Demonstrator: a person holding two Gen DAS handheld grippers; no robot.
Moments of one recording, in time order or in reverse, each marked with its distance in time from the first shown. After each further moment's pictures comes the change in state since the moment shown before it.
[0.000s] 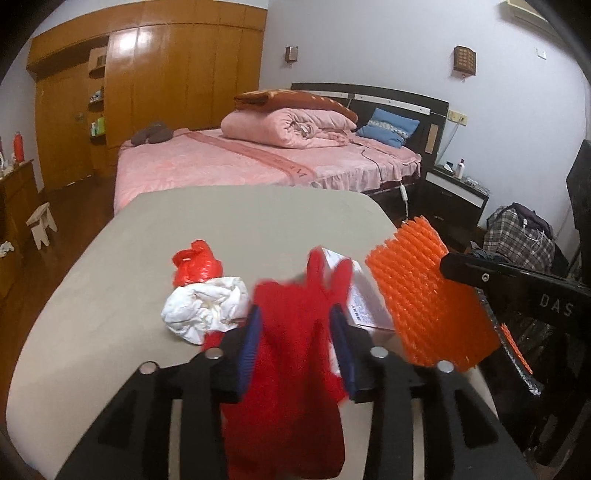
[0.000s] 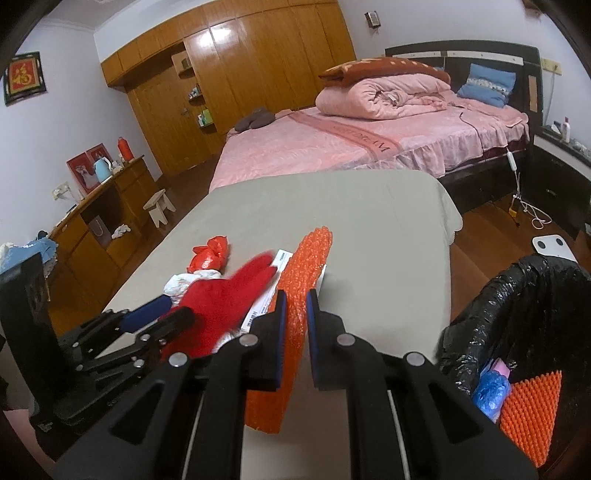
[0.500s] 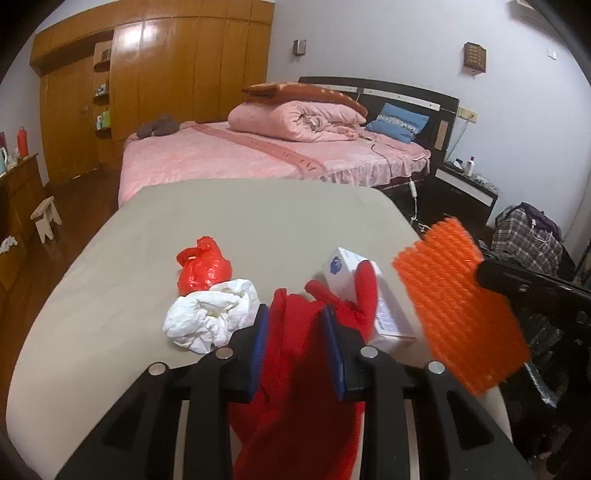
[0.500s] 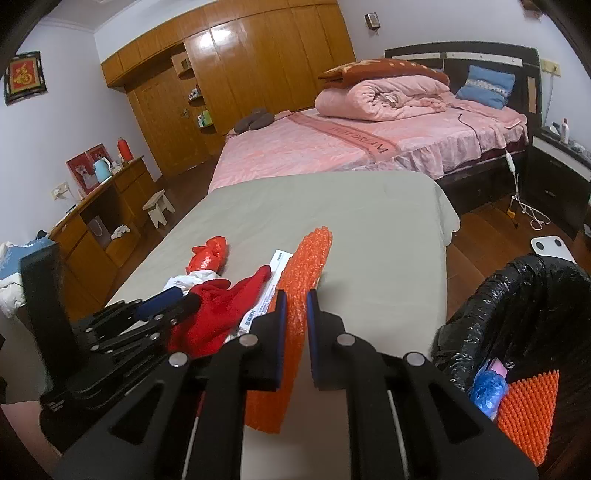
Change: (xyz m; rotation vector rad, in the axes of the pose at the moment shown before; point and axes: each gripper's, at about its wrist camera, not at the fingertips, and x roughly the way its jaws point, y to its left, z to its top) left arm 0.025 0.008 0.005 -0.018 0.039 0.020; right arm -0.001 -0.002 0.000 0.003 -0.004 -0.003
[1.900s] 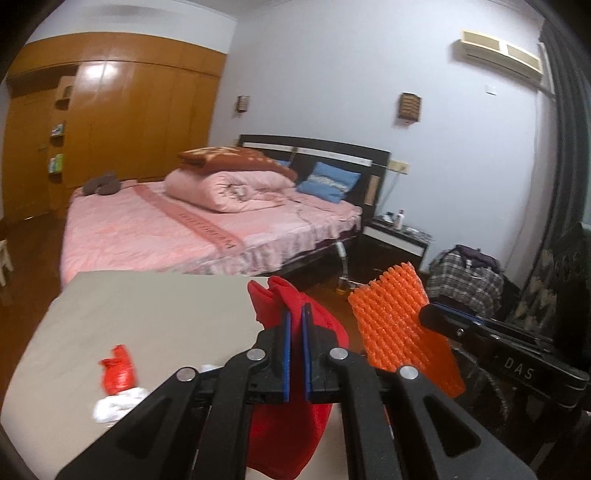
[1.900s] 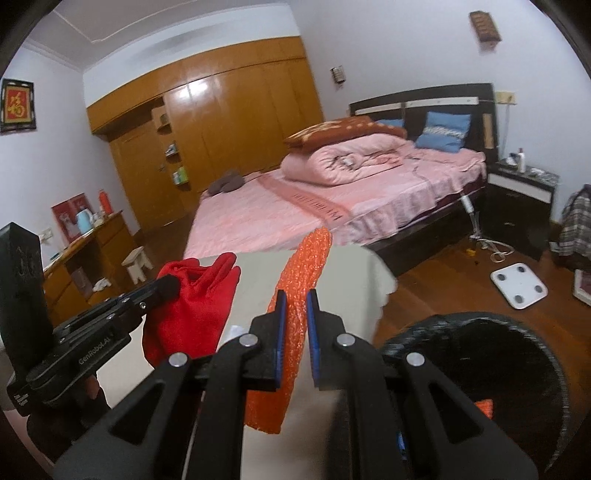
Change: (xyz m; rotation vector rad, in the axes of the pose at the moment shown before) left arm -0.073 -0.100 0.082 0.061 -0.237 -0.261; right arm -0.117 -0.057 0.037 0.046 -0.238 -0.119
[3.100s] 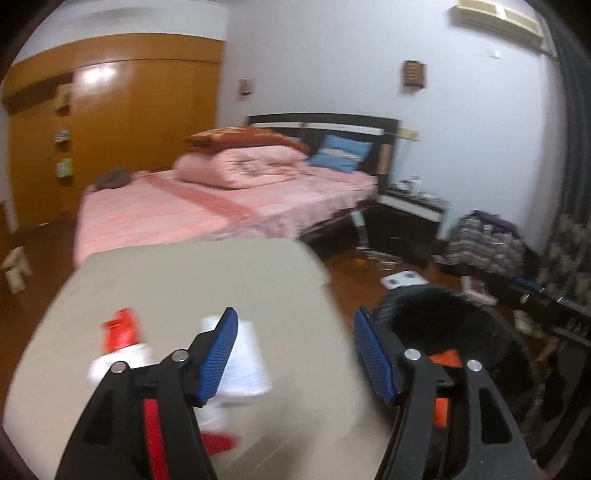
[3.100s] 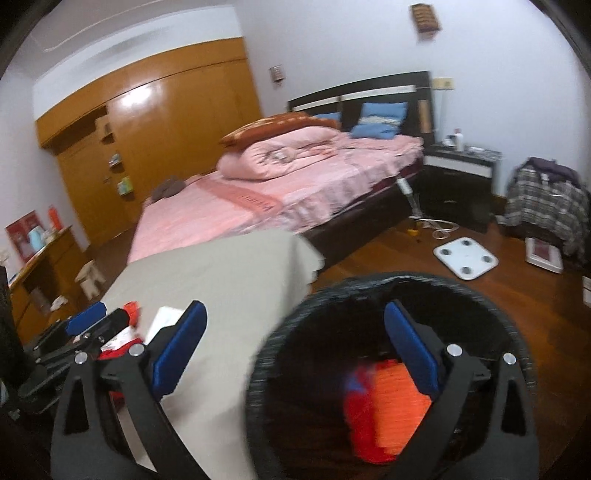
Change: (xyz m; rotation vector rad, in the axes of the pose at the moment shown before) left arm 0.005 -0.006 -0.060 0.058 0.089 0.149; right arm -0.012 -0.045 -0.055 0.083 0.012 -0.184
